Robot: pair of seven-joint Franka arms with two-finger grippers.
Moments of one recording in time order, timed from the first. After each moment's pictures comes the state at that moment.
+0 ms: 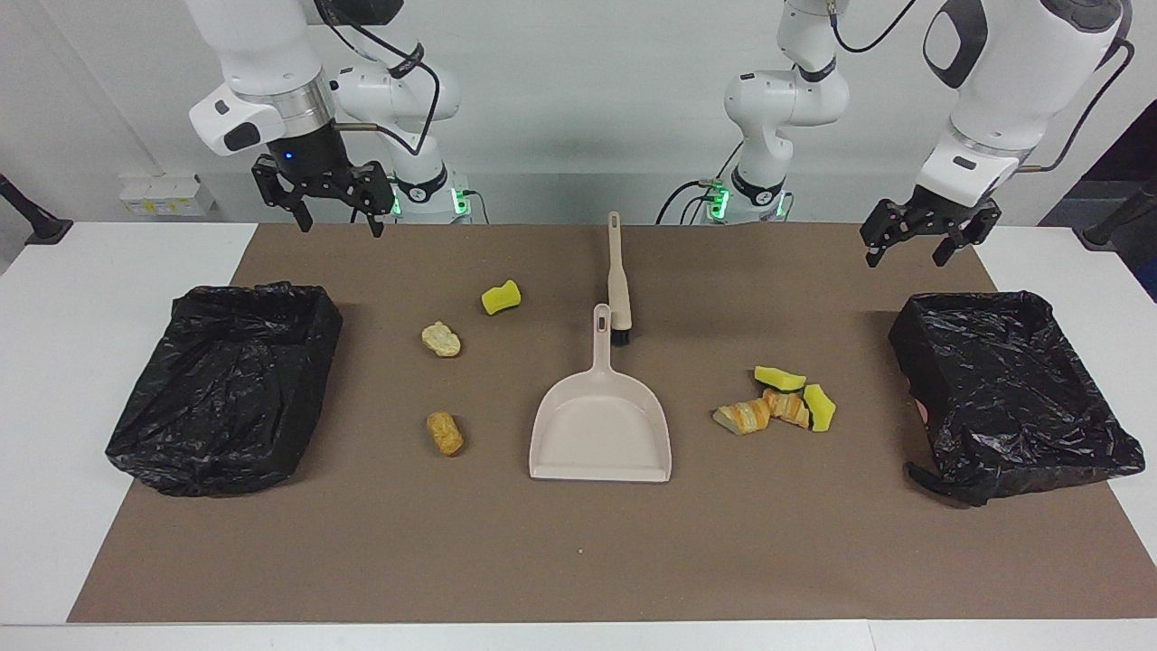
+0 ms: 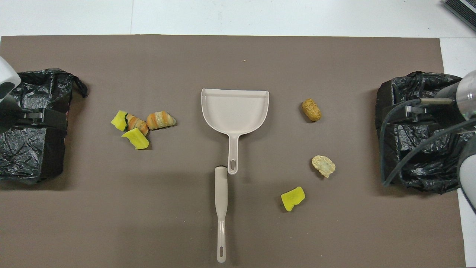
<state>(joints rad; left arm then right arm) -0.07 -0.04 -0.01 -1.67 0.02 1.65 -0.01 -0.03 0.01 0.15 -1.49 -0.02 1.50 0.21</state>
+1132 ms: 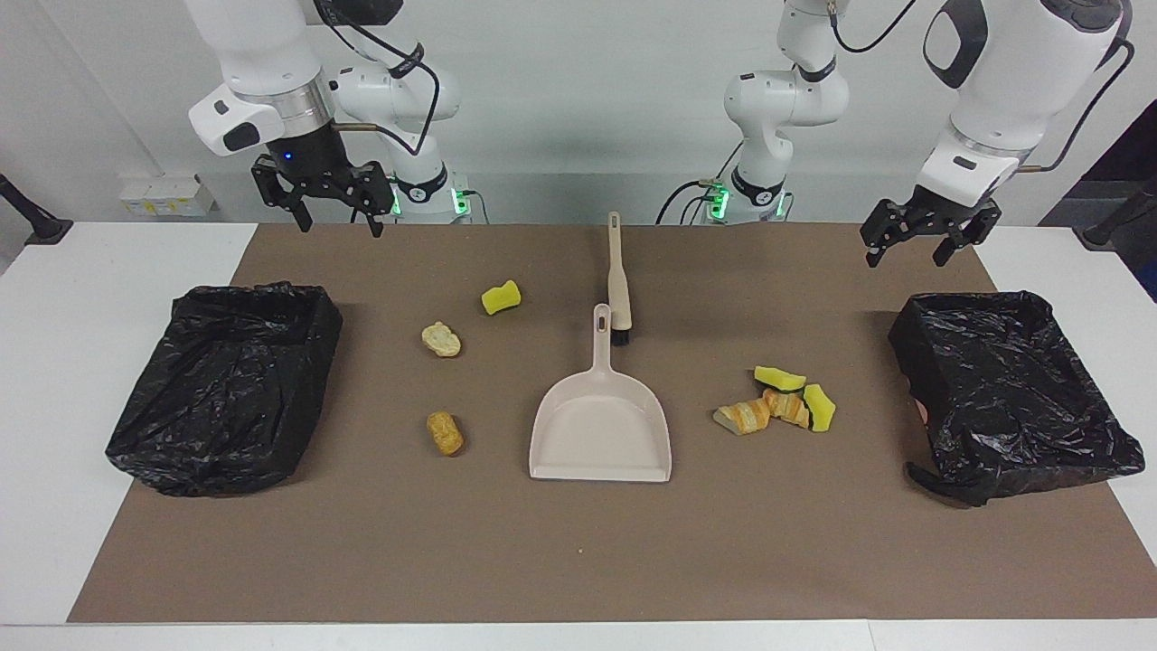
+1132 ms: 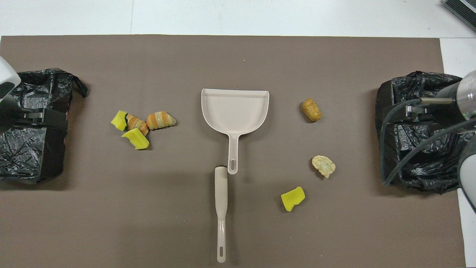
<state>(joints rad) -0.07 -0.04 -0.01 -1.67 0.02 1.65 -0.01 -0.03 0.01 0.15 -1.49 -0.02 1.50 0.21</state>
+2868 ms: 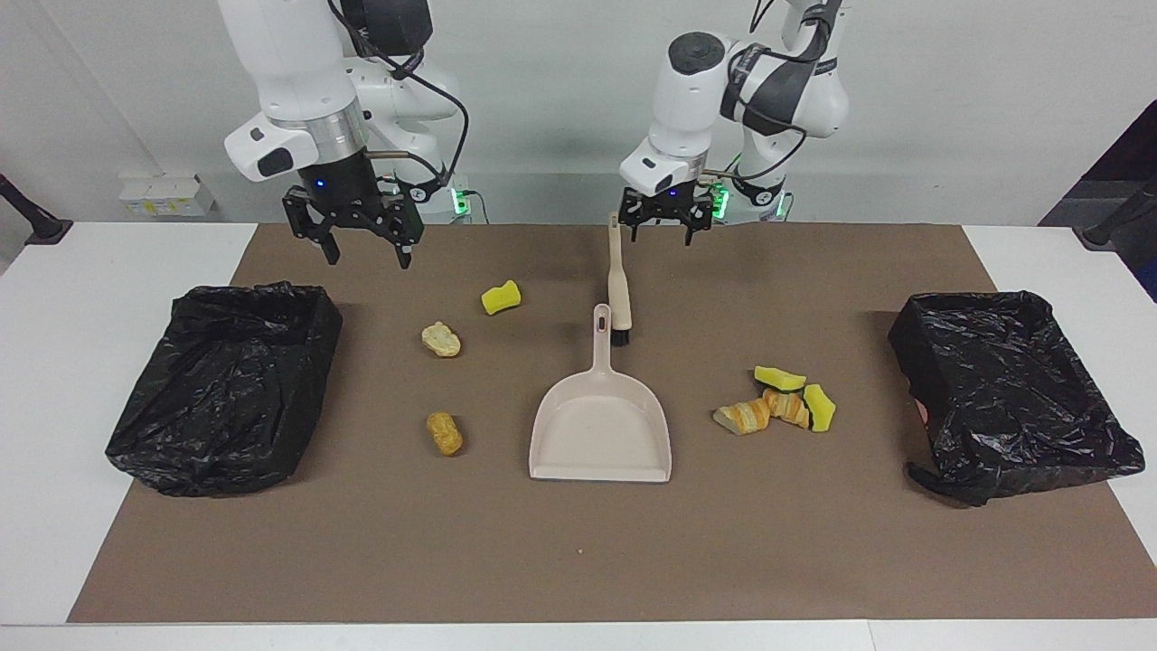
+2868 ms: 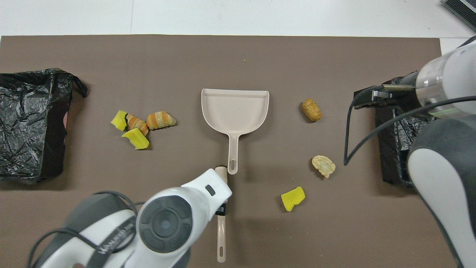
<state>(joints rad) -0.77 -0.16 -0.04 -2.22 -0.03 2.03 -0.62 0.05 0.07 0.15 -1.52 -0.02 1.71 0.31</state>
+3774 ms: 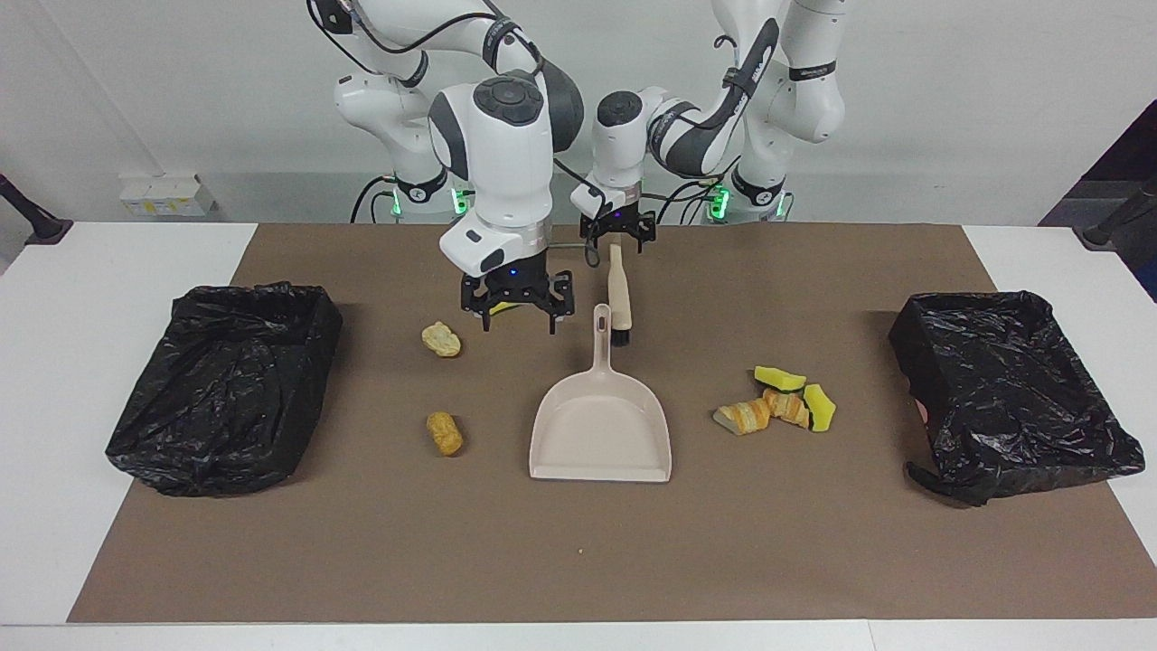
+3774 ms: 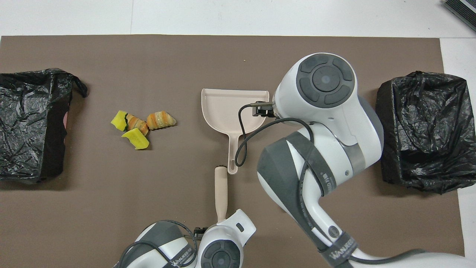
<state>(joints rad) -0.94 -0.09 -0.03 -2.42 -0.03 2.26 -0.78 0.35 0.28 0.15 -1.52 -0.14 1.89 0.55</state>
